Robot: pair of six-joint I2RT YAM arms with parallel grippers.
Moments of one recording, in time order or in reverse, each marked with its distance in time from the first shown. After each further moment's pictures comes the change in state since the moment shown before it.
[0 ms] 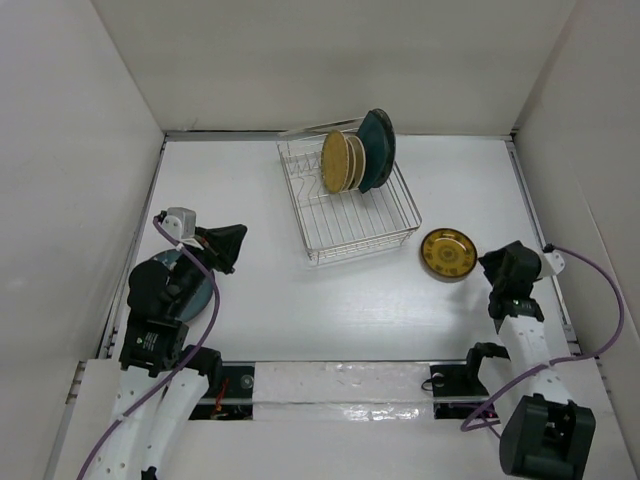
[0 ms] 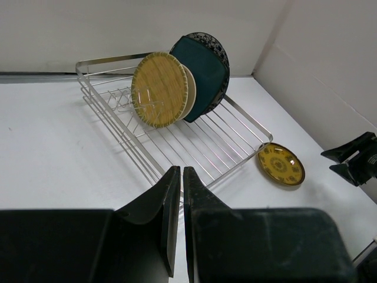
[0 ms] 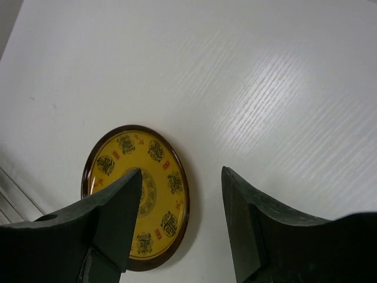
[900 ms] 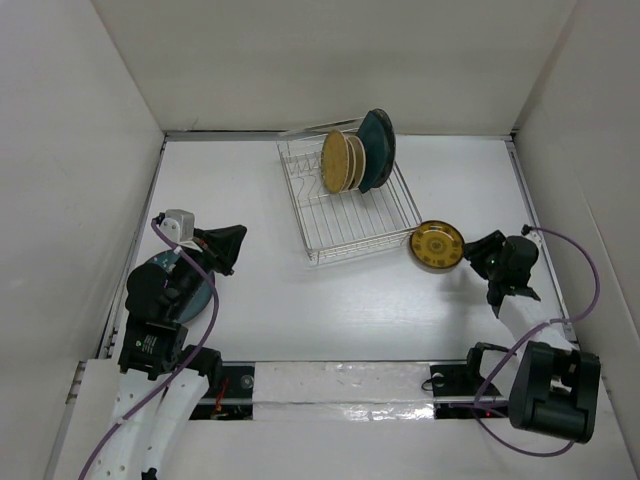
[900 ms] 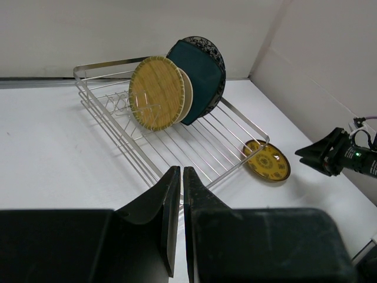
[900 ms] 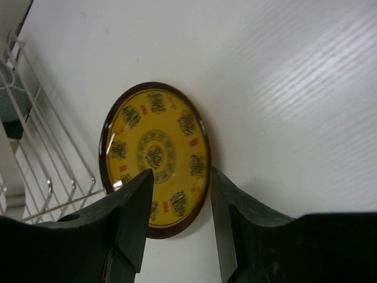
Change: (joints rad) left arm 0.000 -0.018 0.000 0.003 0.008 -0.004; right arm -0.065 0.266 0.002 0.278 -0.424 -0.093
